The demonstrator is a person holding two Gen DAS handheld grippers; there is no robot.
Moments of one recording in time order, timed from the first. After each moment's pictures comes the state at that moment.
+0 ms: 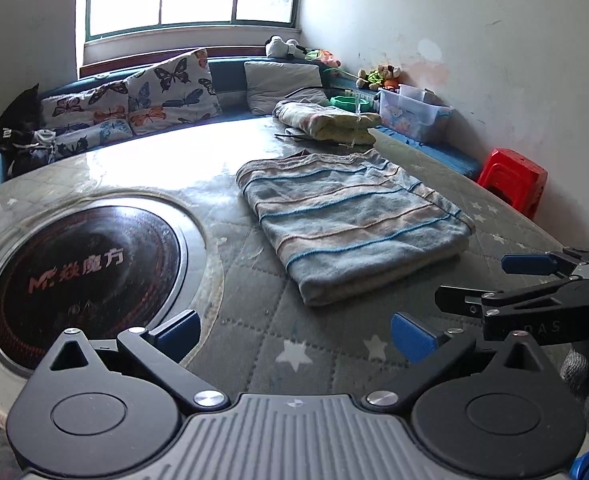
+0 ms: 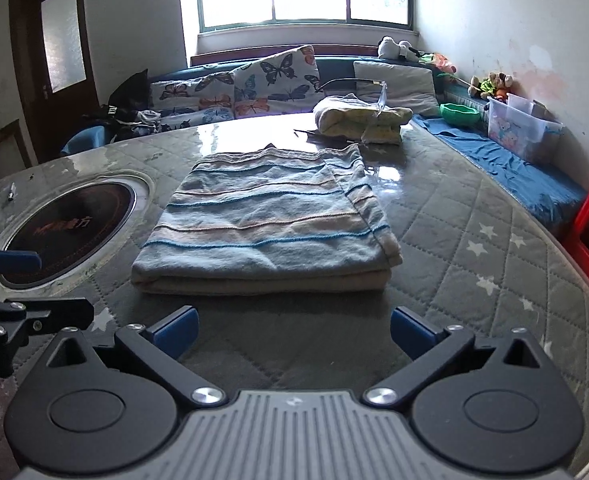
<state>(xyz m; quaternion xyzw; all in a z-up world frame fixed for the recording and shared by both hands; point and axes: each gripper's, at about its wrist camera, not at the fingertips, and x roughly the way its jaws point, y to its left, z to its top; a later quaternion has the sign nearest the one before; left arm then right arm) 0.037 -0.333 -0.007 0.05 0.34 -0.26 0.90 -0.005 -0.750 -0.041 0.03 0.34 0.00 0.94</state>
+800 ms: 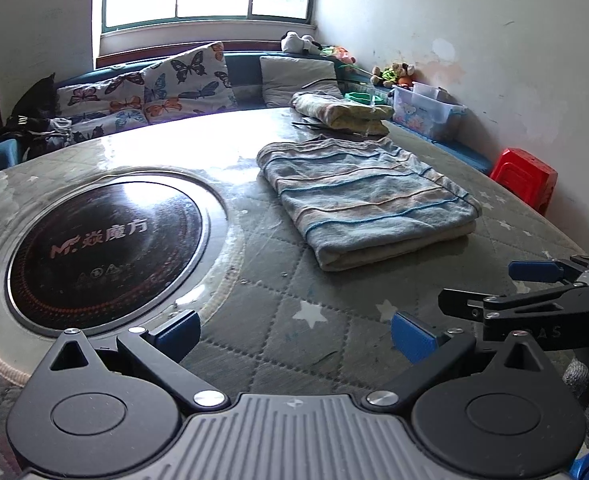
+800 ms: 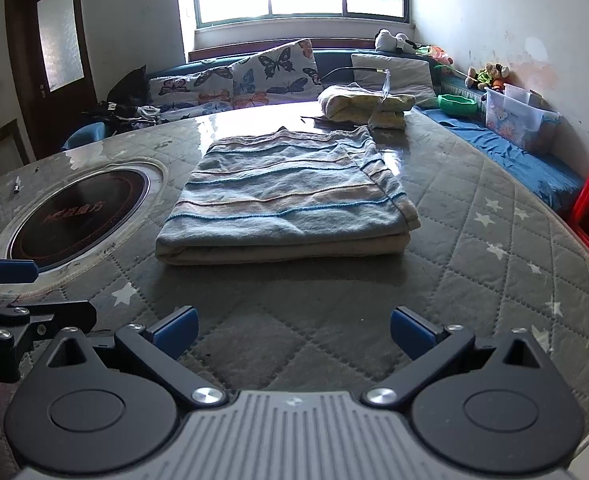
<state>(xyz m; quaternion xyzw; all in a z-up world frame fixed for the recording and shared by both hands) 0.017 -0.314 -0.013 0.05 0.34 -0.24 0.91 -0.024 -0.730 -0.048 0.04 0.35 -0.01 0.94</state>
